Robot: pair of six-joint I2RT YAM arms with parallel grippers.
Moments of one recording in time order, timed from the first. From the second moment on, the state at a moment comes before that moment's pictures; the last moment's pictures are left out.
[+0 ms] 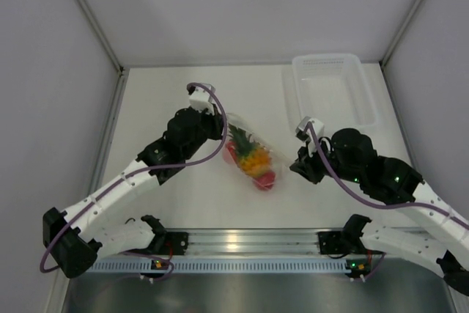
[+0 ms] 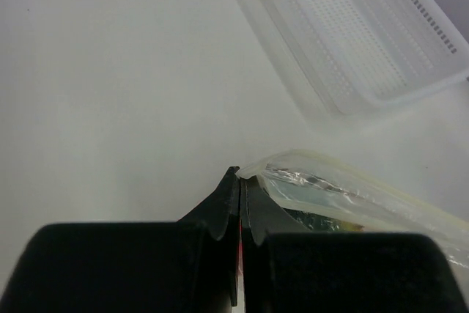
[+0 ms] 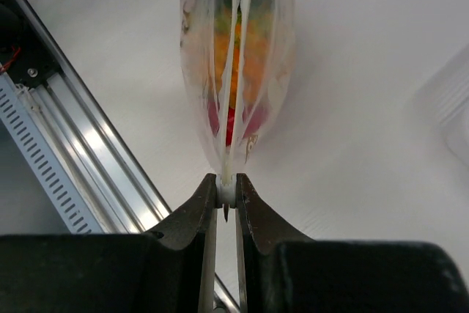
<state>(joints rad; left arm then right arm) -0.73 1.09 0.96 -0.13 -0.23 -0.31 0.87 0.77 1.03 -0.79 -0.07 0.03</state>
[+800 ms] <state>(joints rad) -0.67 1.09 0.89 0.11 0.14 -0.26 0.87 0.80 1.06 -0.82 0.06 0.10</state>
